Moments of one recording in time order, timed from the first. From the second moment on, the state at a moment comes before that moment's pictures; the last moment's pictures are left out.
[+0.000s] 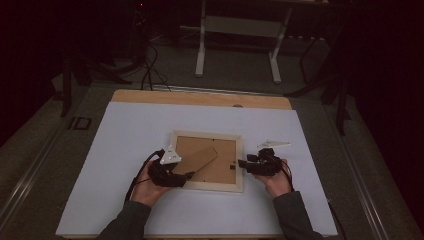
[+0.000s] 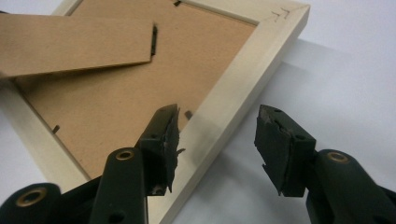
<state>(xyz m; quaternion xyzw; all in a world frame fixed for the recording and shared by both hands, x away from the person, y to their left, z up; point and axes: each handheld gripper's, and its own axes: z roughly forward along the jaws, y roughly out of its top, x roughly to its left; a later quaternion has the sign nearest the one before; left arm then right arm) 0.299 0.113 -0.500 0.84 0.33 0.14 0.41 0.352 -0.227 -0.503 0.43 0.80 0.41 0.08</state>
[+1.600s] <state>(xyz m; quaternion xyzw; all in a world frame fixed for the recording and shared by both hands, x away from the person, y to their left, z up) 0.289 0.120 -0.499 0.83 0.32 0.13 0.44 0.377 -0.234 -0.512 0.47 0.76 0.46 -0.04</state>
